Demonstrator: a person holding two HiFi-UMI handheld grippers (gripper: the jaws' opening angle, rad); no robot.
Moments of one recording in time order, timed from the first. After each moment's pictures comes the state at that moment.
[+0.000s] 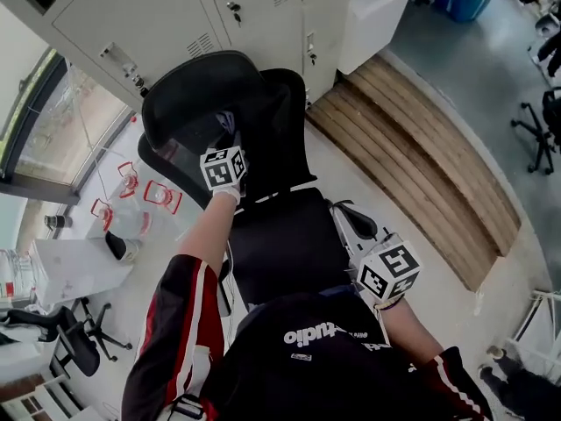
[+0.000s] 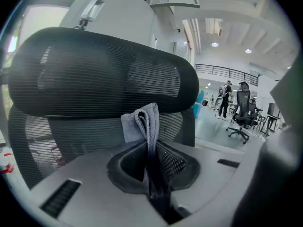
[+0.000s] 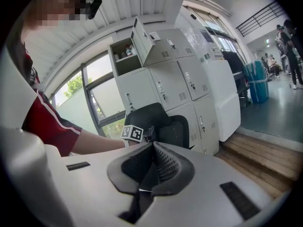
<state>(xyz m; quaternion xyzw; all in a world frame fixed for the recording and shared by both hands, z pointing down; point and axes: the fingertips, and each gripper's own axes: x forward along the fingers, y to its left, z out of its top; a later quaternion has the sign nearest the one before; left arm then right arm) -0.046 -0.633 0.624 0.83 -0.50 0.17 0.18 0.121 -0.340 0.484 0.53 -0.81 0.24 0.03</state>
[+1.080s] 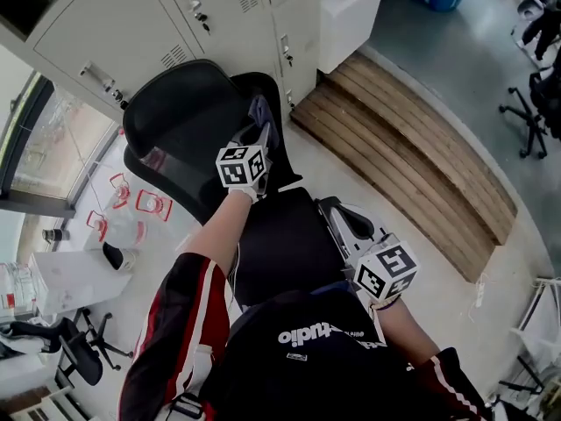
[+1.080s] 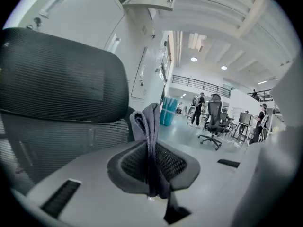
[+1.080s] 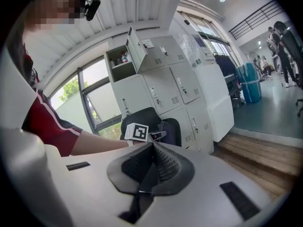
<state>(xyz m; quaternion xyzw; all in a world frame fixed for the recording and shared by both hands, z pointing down) 0.117 -0.572 0.581 0.91 -0.36 0.11 0.18 0.175 -0.300 0.475 0.56 -0.79 0.25 0.01</state>
